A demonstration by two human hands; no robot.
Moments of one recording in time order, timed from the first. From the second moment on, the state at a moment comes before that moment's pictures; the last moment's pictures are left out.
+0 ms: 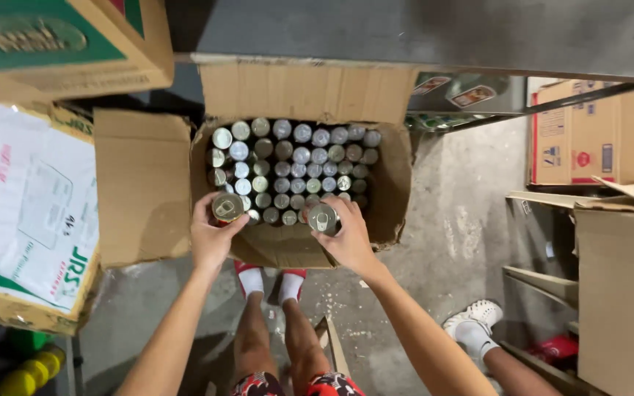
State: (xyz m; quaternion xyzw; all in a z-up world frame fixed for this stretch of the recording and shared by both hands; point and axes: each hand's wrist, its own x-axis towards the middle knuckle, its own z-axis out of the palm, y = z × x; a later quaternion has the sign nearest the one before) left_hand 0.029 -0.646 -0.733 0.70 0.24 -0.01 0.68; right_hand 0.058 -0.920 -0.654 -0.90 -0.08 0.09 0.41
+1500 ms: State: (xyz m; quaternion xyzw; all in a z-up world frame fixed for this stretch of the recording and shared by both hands) left_hand 0.010 -0.626 -0.987 0.65 0.33 -0.03 0.69; right_hand 0.127 -0.720 -1.030 -0.93 -0.07 0.10 0.35
